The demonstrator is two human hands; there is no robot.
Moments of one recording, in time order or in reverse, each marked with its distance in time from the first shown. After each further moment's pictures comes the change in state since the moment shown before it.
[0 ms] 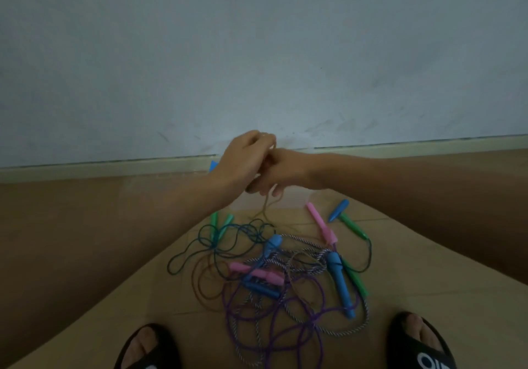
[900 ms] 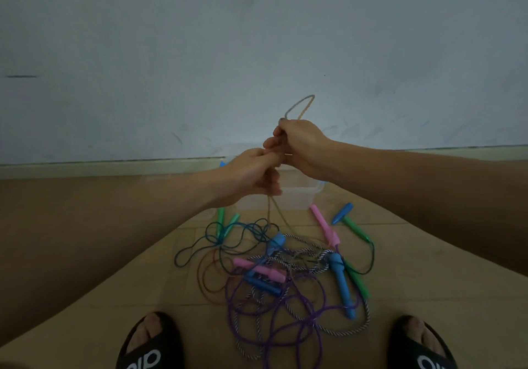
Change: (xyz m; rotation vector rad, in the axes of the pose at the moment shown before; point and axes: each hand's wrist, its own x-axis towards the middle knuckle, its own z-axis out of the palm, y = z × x) left_hand -0.025 -0.002 0.000 -0.145 -0.295 -0.249; right_hand -0.020 -0.022 -0.007 0.786 0.469 0.037
